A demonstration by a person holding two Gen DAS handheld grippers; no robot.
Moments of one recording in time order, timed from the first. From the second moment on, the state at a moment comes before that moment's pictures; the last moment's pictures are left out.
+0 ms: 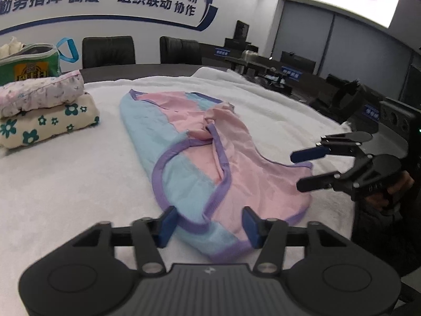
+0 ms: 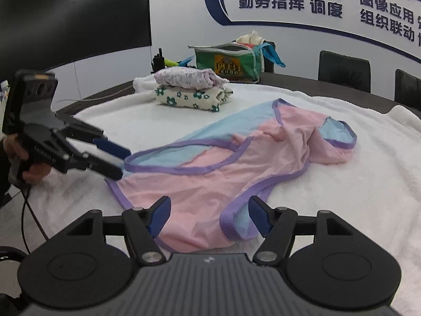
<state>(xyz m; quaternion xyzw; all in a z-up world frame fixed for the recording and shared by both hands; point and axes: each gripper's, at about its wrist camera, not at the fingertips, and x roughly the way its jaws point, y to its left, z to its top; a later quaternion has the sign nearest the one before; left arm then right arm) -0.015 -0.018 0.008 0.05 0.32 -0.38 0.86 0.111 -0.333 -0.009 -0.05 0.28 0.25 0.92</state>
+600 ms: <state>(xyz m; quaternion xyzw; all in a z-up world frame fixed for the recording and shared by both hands) 0.013 0.015 0.026 -0.08 0.30 -0.26 0.92 0.178 -0.311 -0.004 -0.06 0.26 0.13 0.95</state>
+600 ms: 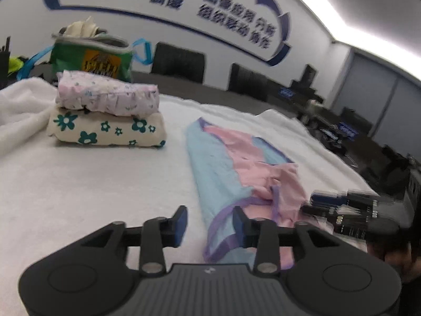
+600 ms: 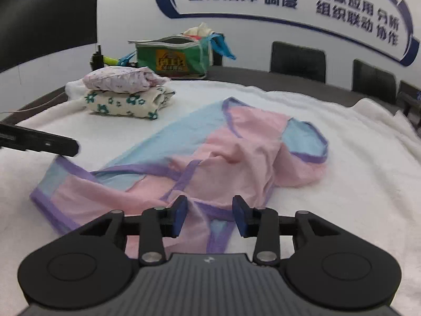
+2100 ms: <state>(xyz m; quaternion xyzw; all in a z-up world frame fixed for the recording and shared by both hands) -0.047 -0.042 0.025 0.14 0.23 -0.14 0.95 0.112 -0.304 0.023 -0.11 0.21 0.14 0.96</state>
